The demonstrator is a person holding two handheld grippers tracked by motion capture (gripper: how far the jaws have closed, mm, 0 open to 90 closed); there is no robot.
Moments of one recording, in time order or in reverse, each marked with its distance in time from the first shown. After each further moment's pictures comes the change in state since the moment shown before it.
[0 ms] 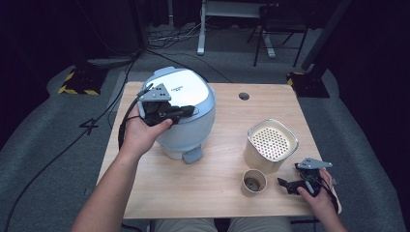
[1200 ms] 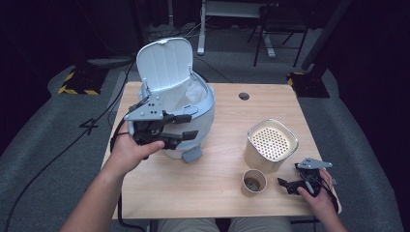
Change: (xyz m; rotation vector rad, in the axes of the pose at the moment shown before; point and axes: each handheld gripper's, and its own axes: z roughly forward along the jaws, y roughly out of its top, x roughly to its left) left arm -0.040 -0.016 -0.036 -0.071 -0.163 0.102; right arm 0.000 0.000 0.000 0.000 0.000 0.000
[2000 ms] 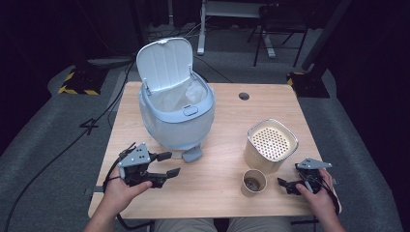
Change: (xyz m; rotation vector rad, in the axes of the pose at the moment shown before) left arm -0.016 -0.131 -0.002 0.081 0.127 -0.141; right arm 0.003 0.000 0.000 0.004 -0.021 0.019
